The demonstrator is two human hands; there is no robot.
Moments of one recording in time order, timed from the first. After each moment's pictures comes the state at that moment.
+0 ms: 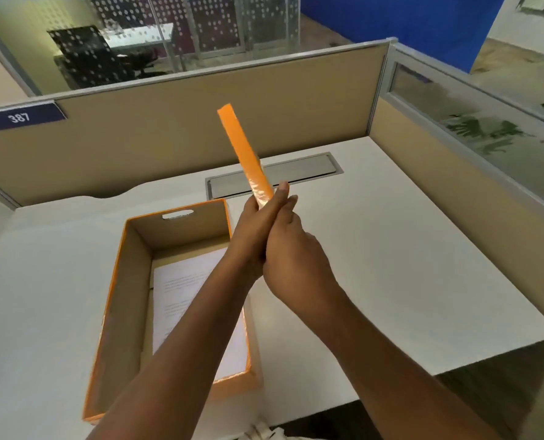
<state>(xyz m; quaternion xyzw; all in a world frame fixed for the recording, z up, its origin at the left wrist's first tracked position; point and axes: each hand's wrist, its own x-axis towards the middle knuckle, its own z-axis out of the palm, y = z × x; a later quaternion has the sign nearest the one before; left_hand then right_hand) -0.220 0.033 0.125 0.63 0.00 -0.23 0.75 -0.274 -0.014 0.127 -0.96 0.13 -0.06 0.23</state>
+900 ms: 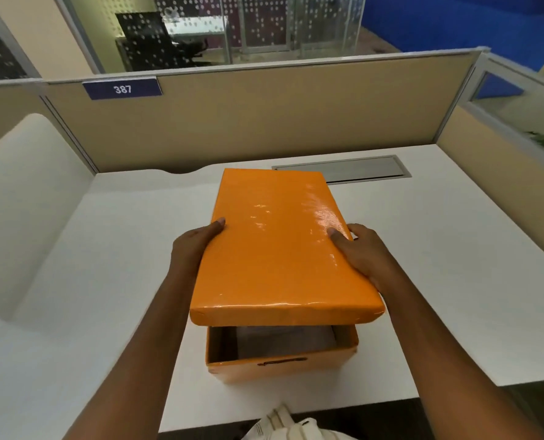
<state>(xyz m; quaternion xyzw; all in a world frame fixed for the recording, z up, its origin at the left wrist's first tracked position) -0.188 0.327 0.063 0.72 0.20 -0.12 0.66 -0.244 0.050 0.074 -0.84 0.22 0.08 0.48</state>
